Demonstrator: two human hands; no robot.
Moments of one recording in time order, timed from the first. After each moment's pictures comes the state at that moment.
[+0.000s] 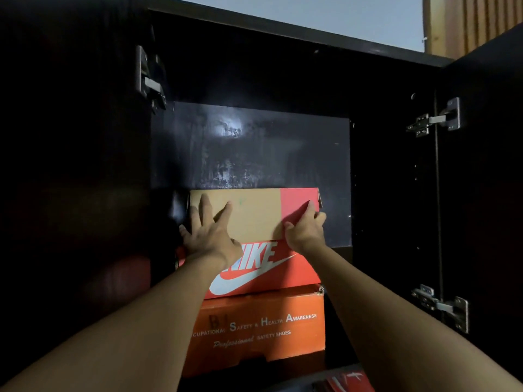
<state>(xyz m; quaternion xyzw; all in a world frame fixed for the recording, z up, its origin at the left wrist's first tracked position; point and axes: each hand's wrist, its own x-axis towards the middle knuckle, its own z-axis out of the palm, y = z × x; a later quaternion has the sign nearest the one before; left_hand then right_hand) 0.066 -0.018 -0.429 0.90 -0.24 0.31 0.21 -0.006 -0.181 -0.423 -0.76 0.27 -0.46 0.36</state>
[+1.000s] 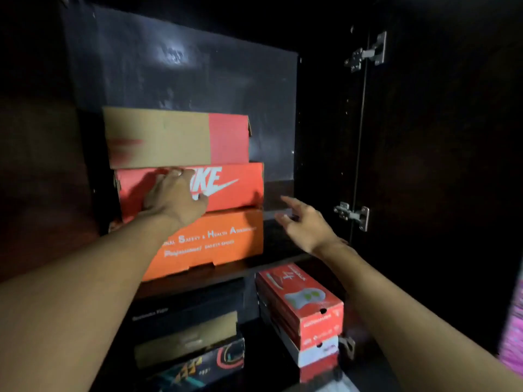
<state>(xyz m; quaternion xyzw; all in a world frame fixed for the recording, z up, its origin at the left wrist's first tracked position) 0.008 -0.003 -0.491 0.85 -0.37 0.26 0.27 -0.173 -0.188 -0.551 -0.85 0.24 -0.36 0.29</state>
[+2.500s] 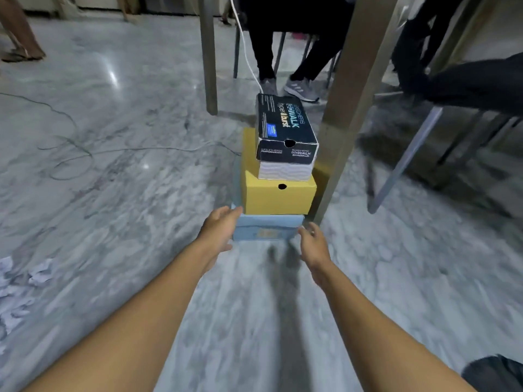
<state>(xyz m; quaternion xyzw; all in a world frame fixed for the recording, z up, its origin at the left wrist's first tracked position) -0.870 -0.115 -0.951 0.41 -0.63 -0.65 0.11 -0.998 0.038 -1.018 -0.03 0.77 -0.59 0.22</state>
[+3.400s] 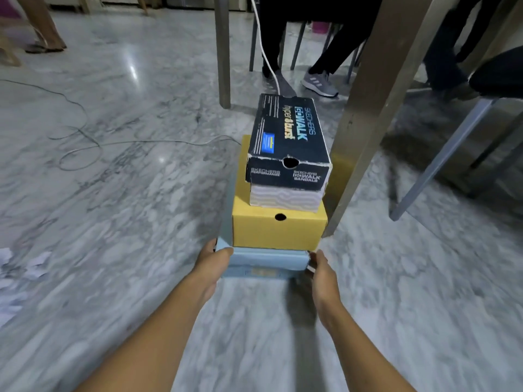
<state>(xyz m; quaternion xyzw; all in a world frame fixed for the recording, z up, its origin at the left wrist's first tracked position) -0.881 -0.136 -1.057 0.49 -0.57 -0.66 0.10 -0.996 0.044 -1.073 0.03 0.73 -0.63 0.27</state>
